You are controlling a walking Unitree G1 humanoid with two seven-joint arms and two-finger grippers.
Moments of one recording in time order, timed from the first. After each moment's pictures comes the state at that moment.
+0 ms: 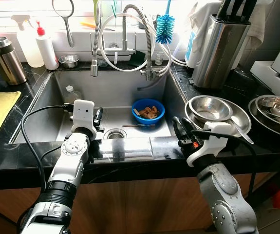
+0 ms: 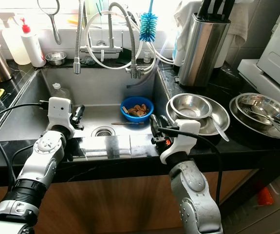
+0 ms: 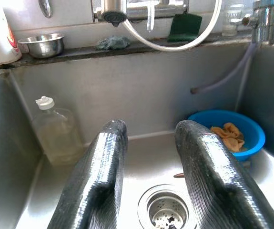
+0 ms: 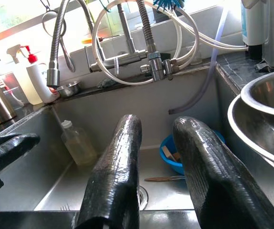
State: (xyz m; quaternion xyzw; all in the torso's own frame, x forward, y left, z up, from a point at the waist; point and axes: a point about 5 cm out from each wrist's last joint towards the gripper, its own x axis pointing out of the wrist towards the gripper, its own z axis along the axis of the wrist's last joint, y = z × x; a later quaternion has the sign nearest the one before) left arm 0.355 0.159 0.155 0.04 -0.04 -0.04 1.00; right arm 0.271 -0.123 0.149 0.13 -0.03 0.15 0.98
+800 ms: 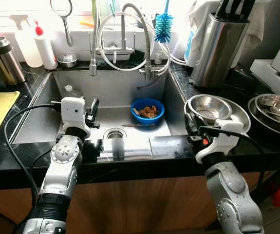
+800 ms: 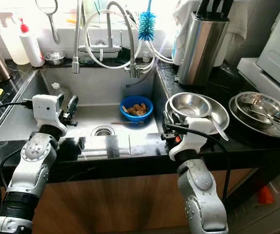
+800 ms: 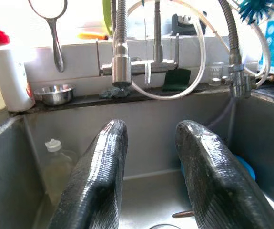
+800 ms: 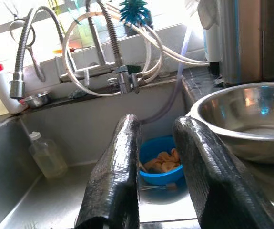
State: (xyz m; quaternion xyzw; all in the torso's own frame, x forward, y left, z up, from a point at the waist) left arm 0.325 0.171 0.179 0.04 -0.14 -0.05 0.99; right arm 0.274 -0.143 0.154 0.10 -0.04 0.10 0.99
